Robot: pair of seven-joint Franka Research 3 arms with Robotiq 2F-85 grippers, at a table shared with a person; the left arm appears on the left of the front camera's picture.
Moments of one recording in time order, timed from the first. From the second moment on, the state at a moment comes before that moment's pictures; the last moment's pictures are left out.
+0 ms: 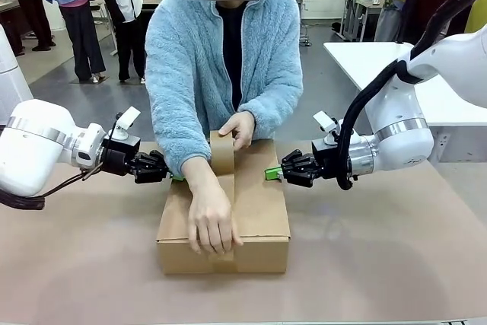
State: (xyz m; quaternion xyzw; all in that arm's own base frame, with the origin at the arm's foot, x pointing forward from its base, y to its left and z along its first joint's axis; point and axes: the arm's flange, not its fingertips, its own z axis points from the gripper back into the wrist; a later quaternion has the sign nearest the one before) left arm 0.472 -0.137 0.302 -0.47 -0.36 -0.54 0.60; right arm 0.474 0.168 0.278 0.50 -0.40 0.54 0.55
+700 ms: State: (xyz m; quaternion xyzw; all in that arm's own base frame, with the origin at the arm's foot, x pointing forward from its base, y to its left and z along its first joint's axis) left arm 0.472 -0.137 0.301 -0.47 -0.36 -0.54 0.60; right arm 0.474 0.168 0.277 0.50 -0.40 0.54 0.55
